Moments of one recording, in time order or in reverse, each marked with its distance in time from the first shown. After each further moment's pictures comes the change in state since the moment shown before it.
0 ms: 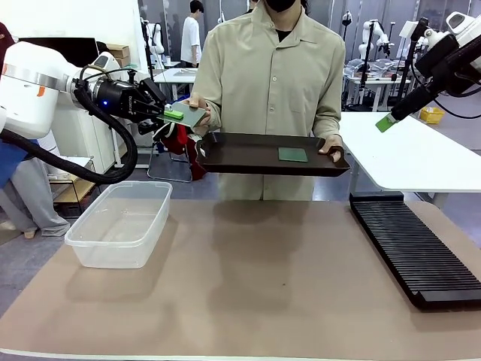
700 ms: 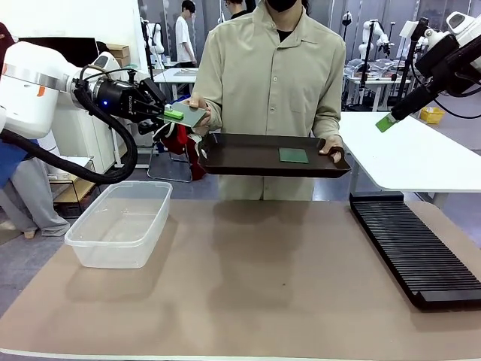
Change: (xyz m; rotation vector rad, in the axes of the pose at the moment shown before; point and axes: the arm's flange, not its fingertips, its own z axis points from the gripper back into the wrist) left arm 0.000 0.000 0.000 0.000 0.000 0.000; right arm 0.000 0.000 0.000 0.000 0.000 0.000
